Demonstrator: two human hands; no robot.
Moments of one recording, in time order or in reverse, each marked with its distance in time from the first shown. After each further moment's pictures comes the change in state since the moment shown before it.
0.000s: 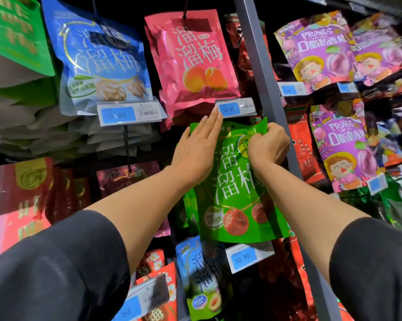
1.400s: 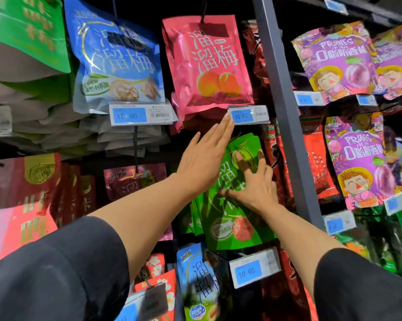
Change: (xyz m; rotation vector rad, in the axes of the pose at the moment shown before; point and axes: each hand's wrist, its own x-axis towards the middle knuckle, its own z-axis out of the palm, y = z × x) left_hand -0.004 -0.002 0.007 0.020 0.030 0.010; right_hand -0.017 0.077 0.039 -0.546 -0.640 -0.492
